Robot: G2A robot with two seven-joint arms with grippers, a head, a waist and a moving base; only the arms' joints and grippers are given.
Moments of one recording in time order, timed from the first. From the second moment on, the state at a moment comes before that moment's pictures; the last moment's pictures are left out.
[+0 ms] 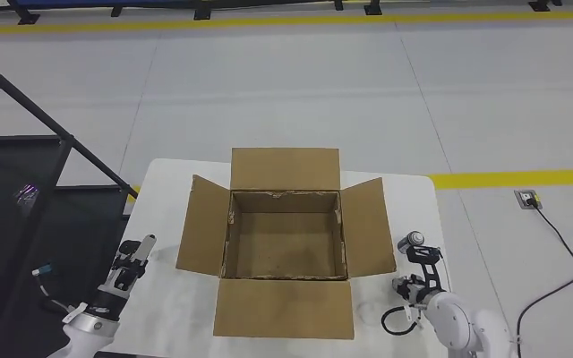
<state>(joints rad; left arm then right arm) 1.64 -1.24 -1.88 -1.98 0.26 -0.27 -0.31 -1.35 -1.35 1.61 -1.73 -1.19 0.07 0.99</state>
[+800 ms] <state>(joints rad) 1.64 -1.24 -1.88 -1.98 0.26 -0.27 -0.31 -1.38 -1.35 1.54 -1.87 -1.02 -0.05 0.84</state>
